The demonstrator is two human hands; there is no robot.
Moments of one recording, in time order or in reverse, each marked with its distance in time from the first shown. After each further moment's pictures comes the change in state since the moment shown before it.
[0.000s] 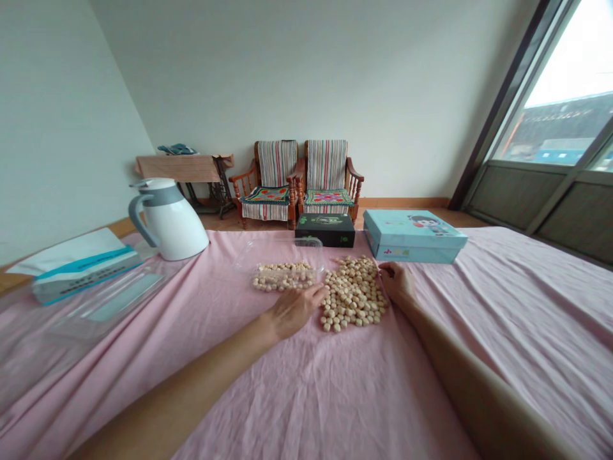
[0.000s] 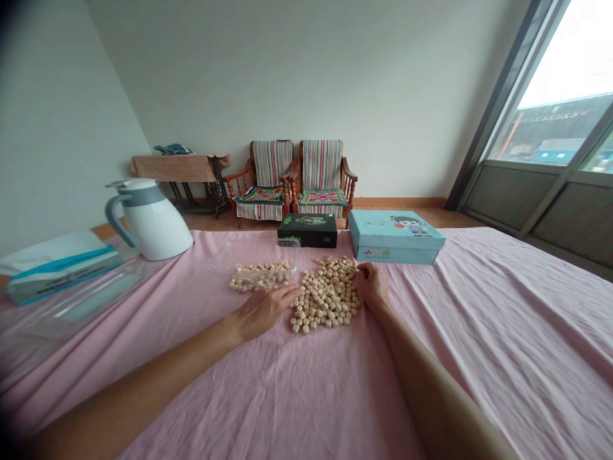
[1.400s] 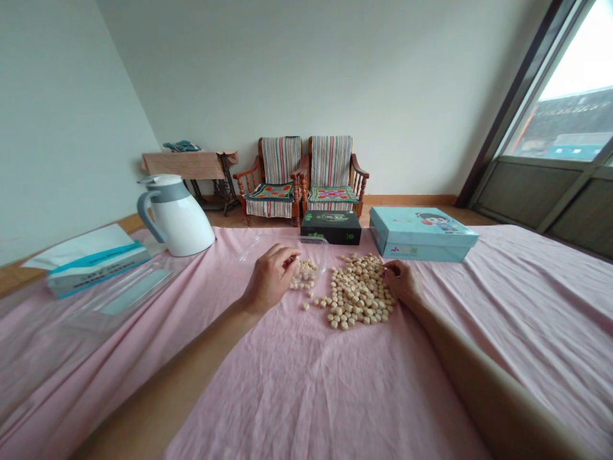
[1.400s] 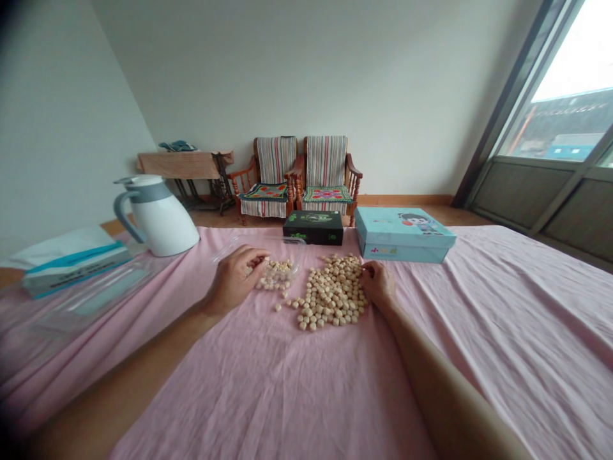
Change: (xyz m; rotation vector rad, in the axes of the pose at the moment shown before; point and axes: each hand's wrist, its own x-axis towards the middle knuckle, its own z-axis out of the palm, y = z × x) left_hand -0.012 -0.029 -0.060 -0.219 0.622 -0.217; right_hand 0.005 0.020 0.012 0.022 -0.044 -0.064
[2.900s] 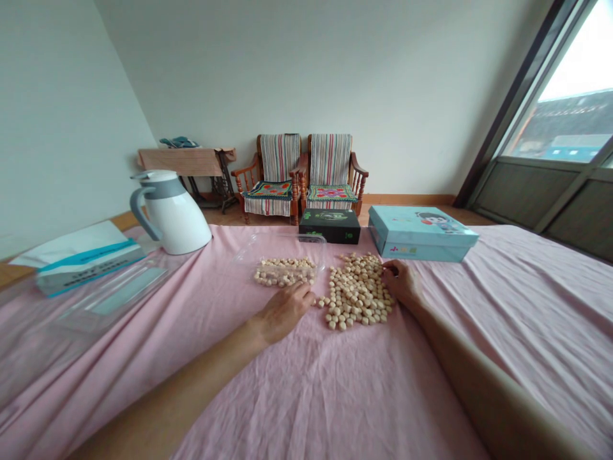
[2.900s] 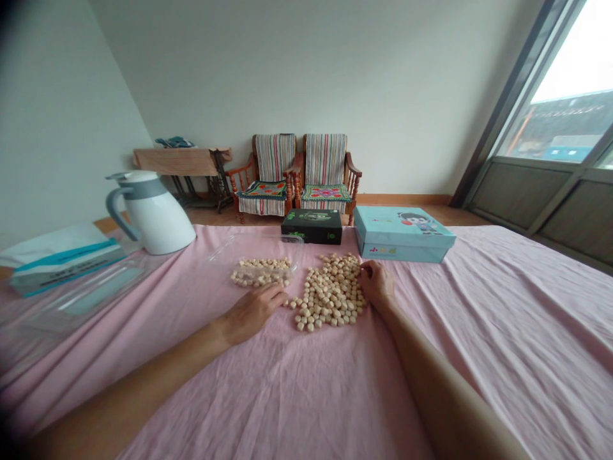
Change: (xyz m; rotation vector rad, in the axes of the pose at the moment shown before) left_hand -0.043 0.001 0.039 0.305 -0.643 0.250; right_hand 0.003 0.007 0.003 -0.022 -0.008 -0.043
